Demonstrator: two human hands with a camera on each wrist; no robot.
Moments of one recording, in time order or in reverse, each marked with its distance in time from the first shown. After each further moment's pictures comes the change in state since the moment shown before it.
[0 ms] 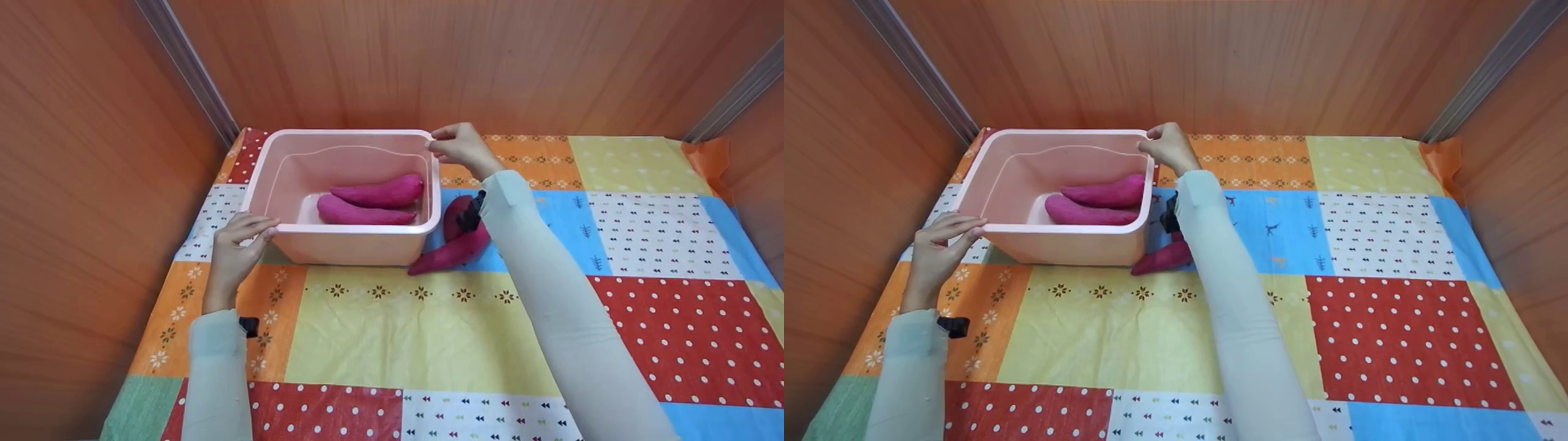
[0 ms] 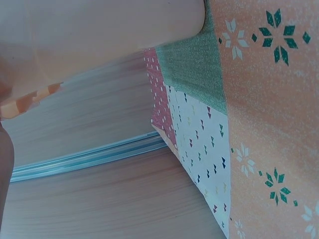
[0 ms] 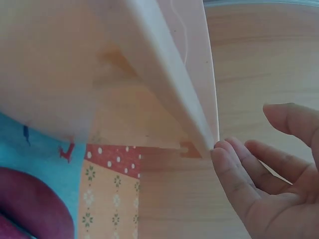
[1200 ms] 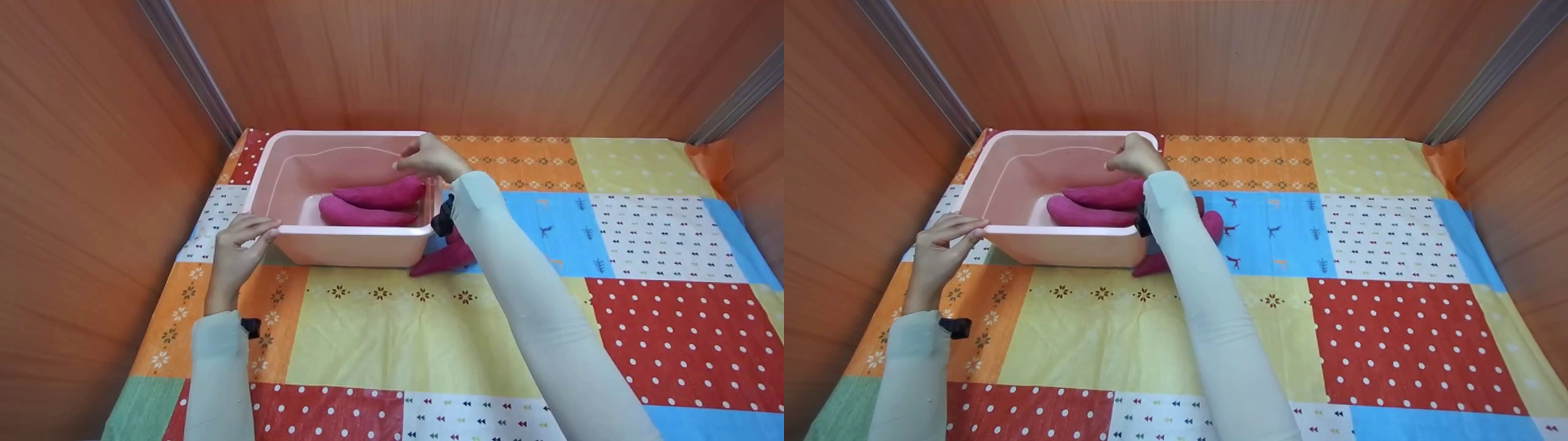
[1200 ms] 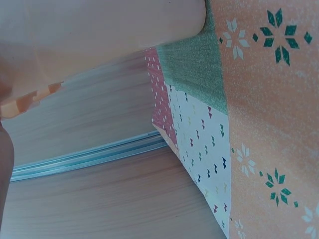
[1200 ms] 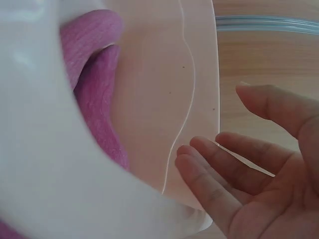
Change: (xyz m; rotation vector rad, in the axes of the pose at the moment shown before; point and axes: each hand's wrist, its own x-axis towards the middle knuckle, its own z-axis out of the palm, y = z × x) left_hand -0.001 -0.002 0.001 0.008 0.006 0.059; right_hand -0.003 -0.021 0.040 -0.185 -0.185 -0.029
